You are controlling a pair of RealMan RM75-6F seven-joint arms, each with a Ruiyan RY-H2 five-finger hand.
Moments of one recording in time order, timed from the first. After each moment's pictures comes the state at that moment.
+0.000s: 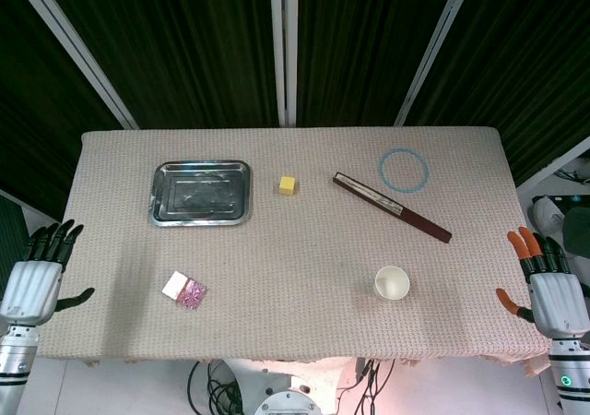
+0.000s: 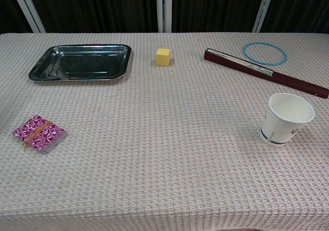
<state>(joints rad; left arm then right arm) -0.14 -1.14 -0.06 -1.60 1.51 1.46 0.10 0.07 -1.14 0.06 -1.55 -1.53 1.50 0.00</state>
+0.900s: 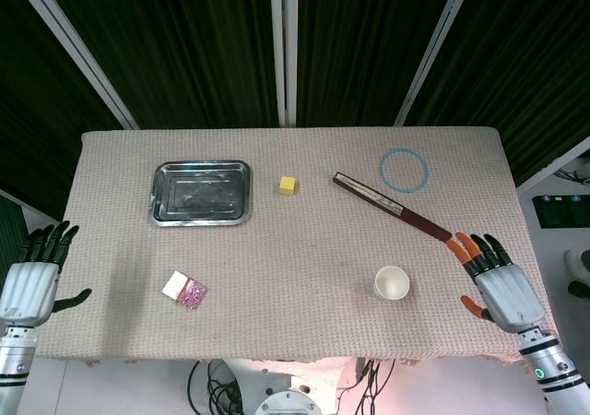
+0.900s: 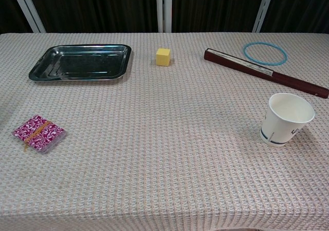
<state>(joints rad) -0.14 -1.13 -0.06 -1.61 1.48 1.45 0.12 0.19 -1.00 0.01 -1.74 -1.66 1.29 -0.18</state>
